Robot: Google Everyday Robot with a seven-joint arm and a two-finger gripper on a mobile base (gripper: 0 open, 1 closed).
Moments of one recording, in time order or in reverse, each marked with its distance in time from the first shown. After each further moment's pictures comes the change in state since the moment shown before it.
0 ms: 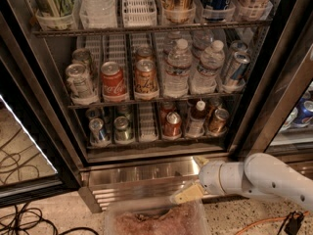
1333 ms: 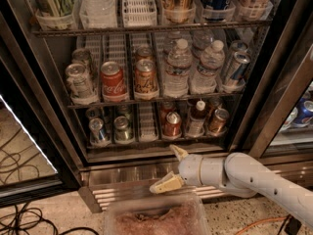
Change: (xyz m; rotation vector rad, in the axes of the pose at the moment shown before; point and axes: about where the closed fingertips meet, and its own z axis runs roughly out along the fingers) arm -0.049 0.005 0.060 -0.072 -0.254 -0.114
